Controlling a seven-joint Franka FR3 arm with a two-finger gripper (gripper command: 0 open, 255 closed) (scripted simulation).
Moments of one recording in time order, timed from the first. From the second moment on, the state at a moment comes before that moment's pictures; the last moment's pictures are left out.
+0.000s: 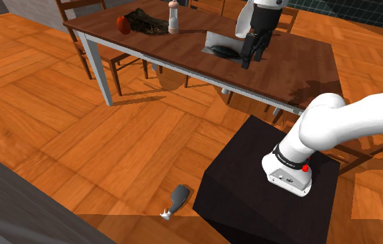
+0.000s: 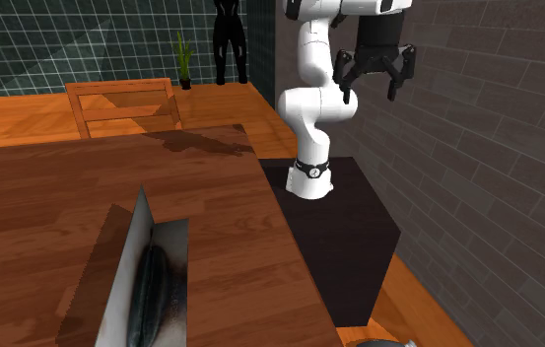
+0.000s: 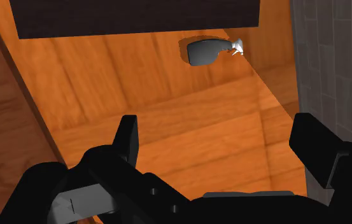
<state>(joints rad) 0.00 -0.78 0.05 -2.34 0.12 1.48 0.08</state>
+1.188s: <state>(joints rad) -0.11 -1.18 -0.56 -2.86 -0.03 2.33 -0.49</state>
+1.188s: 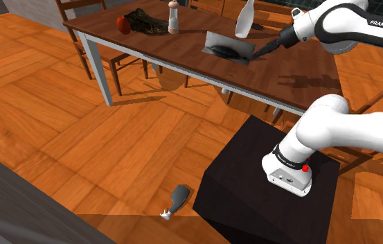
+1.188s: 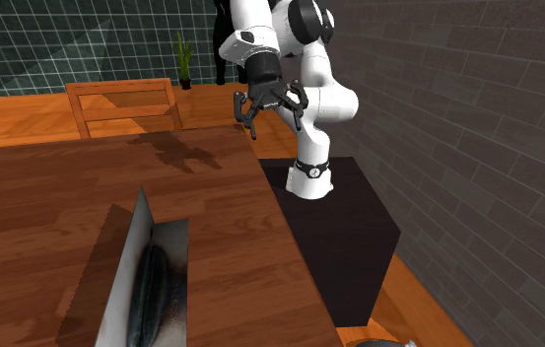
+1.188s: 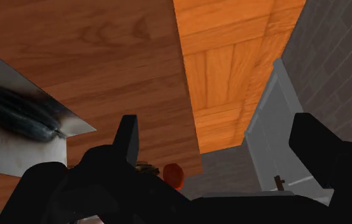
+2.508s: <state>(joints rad) 0.55 -1.71 -1.55 -2.46 -0.01 2.82 -1.48</state>
